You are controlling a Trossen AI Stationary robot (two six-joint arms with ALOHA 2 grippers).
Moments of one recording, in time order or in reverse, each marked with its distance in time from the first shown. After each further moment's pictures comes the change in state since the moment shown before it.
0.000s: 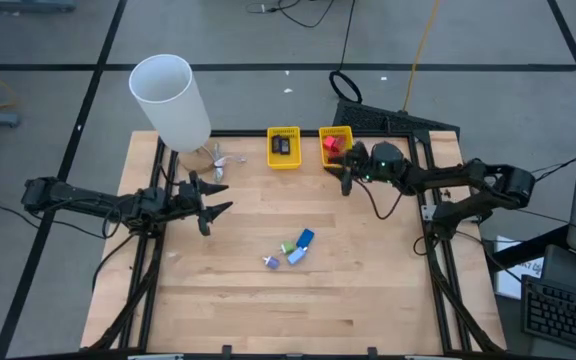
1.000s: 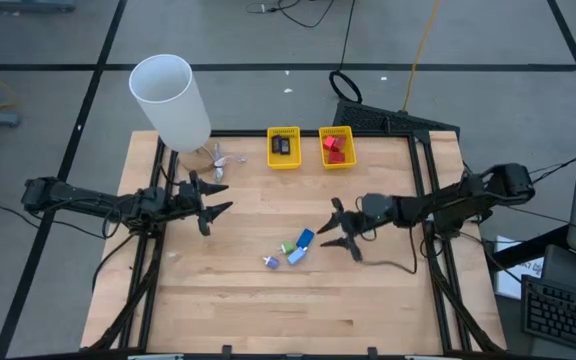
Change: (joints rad) left arm 0.000 0.000 0.000 0.000 0.000 0.000; right arm 0.567 0.012 -0.001 -0.082 -0.008 -0.218
